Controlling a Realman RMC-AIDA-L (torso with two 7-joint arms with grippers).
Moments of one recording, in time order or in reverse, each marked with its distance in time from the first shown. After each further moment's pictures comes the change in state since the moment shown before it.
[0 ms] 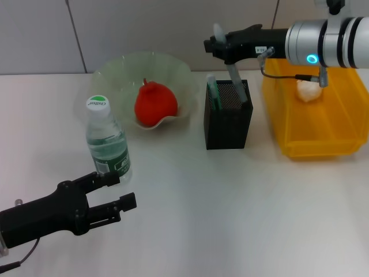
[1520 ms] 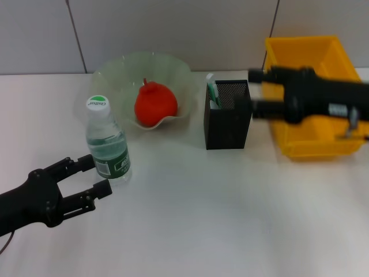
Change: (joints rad) left arm 0.016 0.025 -0.116 0.001 -0.001 0.085 0.072; right arm -0.439 0.009 0.004 -0.344 0.289 -0.572 -0.158
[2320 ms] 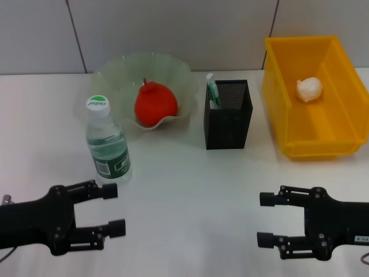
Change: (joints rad) left arm -0.062 0.071 0.195 0.012 0.033 0.077 -0.046; right arm -0.142 -0.010 0.003 0.241 -0.110 -0.231 -0.332
